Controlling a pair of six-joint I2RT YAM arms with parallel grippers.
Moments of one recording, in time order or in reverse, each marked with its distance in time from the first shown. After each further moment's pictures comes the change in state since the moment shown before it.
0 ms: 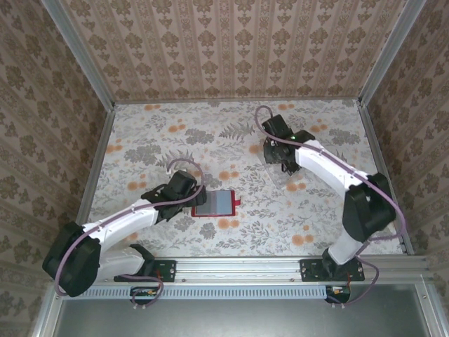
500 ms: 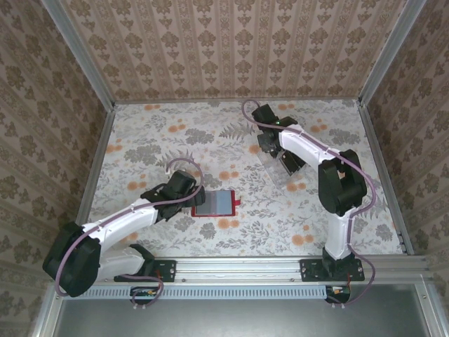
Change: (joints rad) left arm 0.018 0.000 0.001 -0.023 0.000 0.000; right arm -0.039 0.233 0.213 -0.020 0.090 -0.094
